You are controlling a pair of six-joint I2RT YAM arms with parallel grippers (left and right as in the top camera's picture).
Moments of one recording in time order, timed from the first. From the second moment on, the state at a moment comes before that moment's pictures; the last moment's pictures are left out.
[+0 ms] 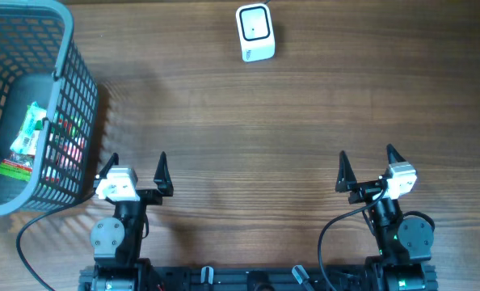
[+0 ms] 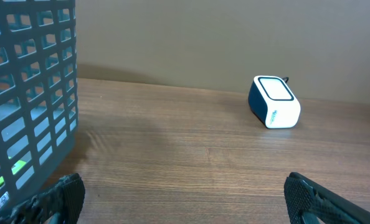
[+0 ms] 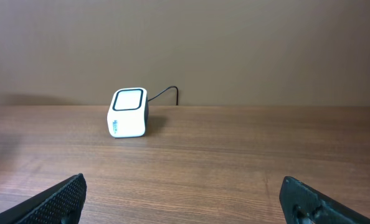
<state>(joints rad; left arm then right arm) -0.01 0.02 0.01 -0.07 0.03 -0.12 0.07 0.01 0.01 0.00 -0.08 0.06</state>
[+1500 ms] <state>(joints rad) 0.11 1.34 1.80 -1.24 -0.21 0.06 0.07 0.02 0.01 0.00 -0.08 0.06</state>
